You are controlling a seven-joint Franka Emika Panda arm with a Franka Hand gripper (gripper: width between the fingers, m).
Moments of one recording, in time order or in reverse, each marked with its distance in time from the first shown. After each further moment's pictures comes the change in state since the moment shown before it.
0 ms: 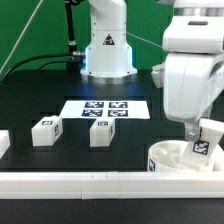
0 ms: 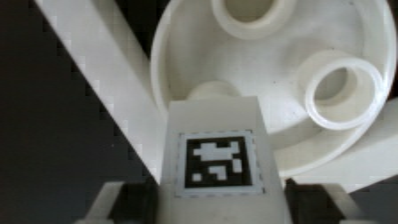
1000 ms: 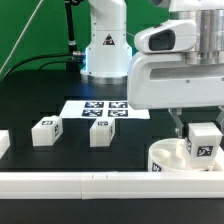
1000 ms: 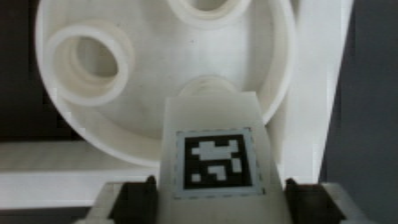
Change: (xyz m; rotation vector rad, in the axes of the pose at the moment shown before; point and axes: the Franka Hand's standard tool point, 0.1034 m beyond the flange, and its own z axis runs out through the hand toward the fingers) arm 0.004 -0.003 0.002 0.048 0.033 1.013
